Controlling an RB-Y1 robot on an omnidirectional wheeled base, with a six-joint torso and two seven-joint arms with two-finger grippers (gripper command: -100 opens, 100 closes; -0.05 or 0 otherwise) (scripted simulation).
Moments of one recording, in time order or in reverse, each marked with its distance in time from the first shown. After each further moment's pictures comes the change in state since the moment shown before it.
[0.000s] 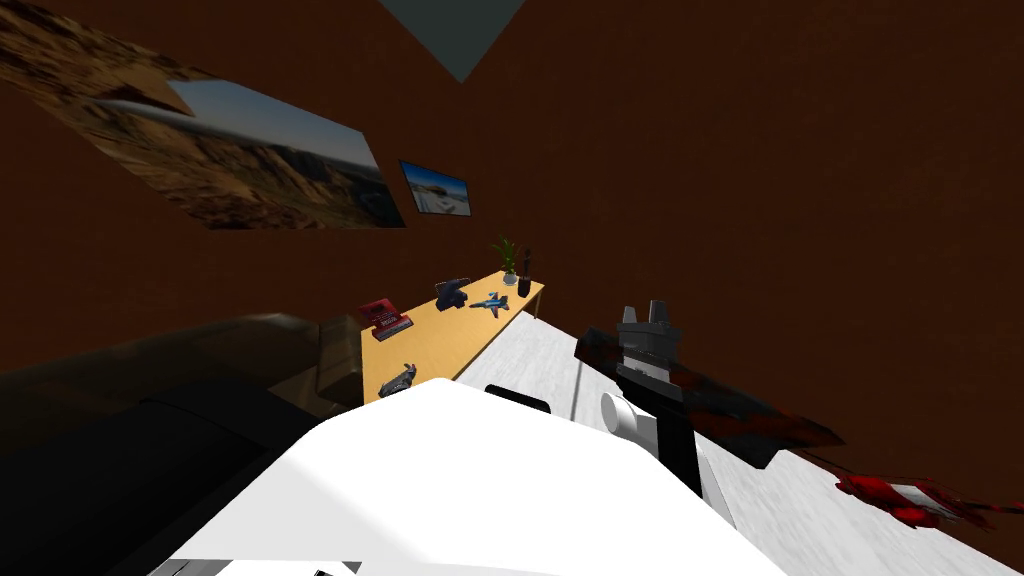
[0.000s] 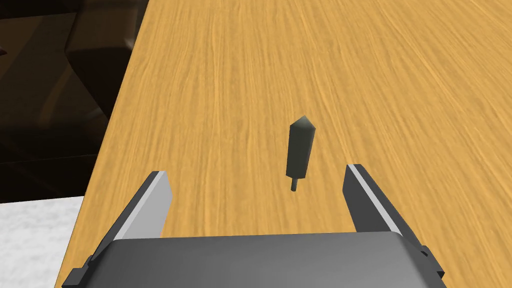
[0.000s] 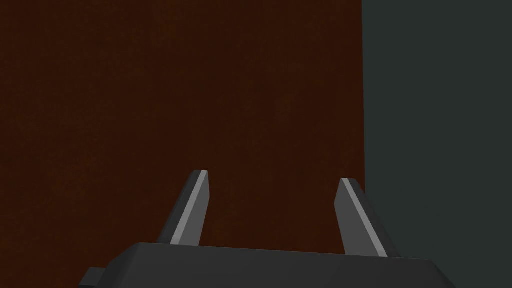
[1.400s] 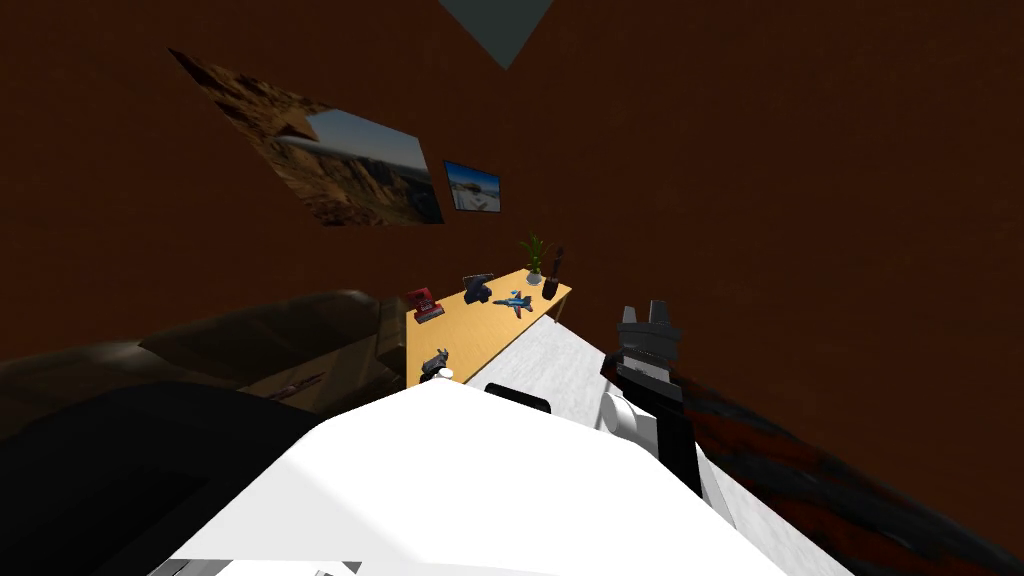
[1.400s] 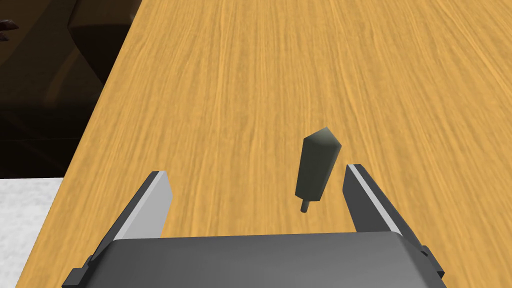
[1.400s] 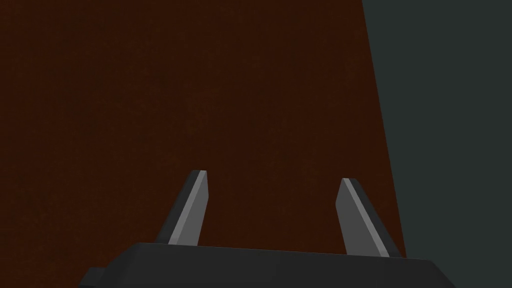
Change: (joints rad) left arm -0.299 -0.133 0.078 0.207 -0.212 -0.060 -0.055; right arm -0.001 0.000 0.000 0.000 0.000 0.000 0.000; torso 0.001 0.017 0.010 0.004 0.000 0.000
